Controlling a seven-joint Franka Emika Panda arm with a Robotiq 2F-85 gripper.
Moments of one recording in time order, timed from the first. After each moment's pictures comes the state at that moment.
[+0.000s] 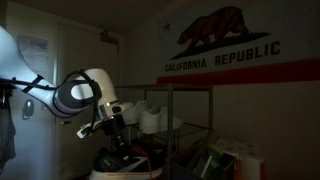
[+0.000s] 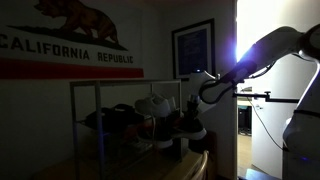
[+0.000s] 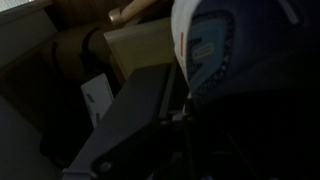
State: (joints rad) arm -0.12 -0.36 0.02 -2.54 -0.38 2.47 0.40
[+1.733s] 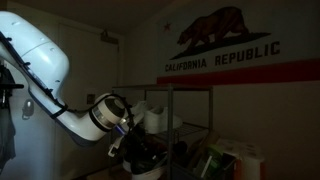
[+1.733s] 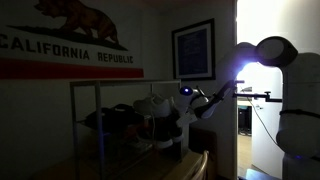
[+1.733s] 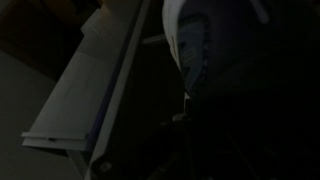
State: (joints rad) arm -0.37 0.03 0.27 -2.29 -1.22 2.74 1.37
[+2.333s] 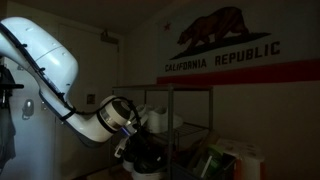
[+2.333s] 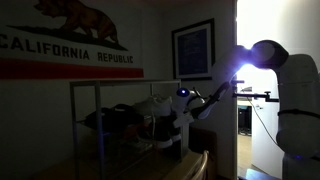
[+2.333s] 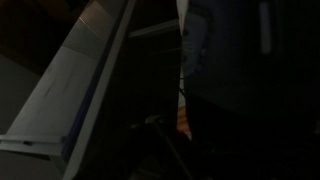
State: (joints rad) arm -0.37 0.10 0.27 -2.22 -1.24 2.74 1.38
